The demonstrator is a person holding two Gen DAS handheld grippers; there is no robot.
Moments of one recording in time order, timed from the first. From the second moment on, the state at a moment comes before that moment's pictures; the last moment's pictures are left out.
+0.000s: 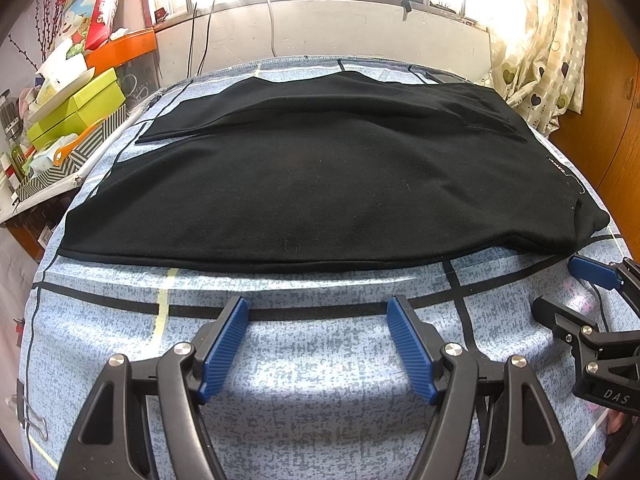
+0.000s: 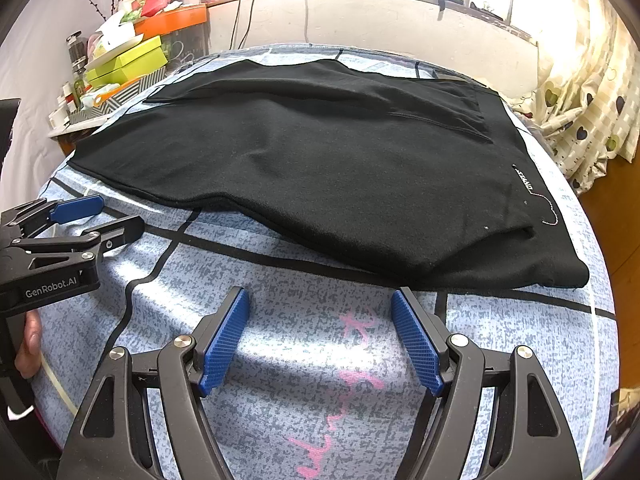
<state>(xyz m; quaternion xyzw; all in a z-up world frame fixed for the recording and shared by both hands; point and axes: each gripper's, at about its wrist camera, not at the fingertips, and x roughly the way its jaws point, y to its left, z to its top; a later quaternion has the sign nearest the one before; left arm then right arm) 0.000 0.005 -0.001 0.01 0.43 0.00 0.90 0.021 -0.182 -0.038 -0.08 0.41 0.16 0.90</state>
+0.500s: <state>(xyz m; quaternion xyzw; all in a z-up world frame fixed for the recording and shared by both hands) -0.003 0.003 0.003 0.00 0.44 0.01 0.90 0.015 -0.182 -0.034 -0.08 0.41 0.17 0.89</state>
